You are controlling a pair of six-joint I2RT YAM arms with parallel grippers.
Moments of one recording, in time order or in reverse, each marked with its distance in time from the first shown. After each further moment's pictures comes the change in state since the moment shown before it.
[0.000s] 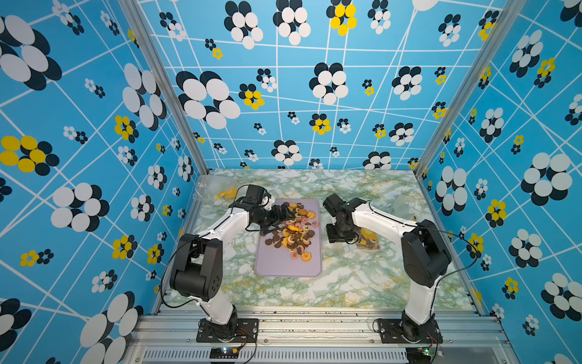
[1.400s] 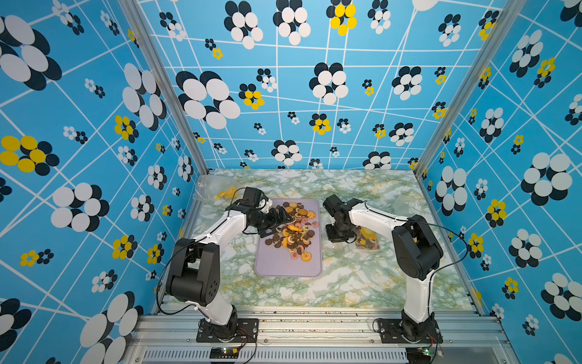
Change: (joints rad) left arm 0.012 -0.028 -0.034 -0.023 0.000 0.003; right arm -0.031 0.049 0.001 0.055 -0.021 -0.047
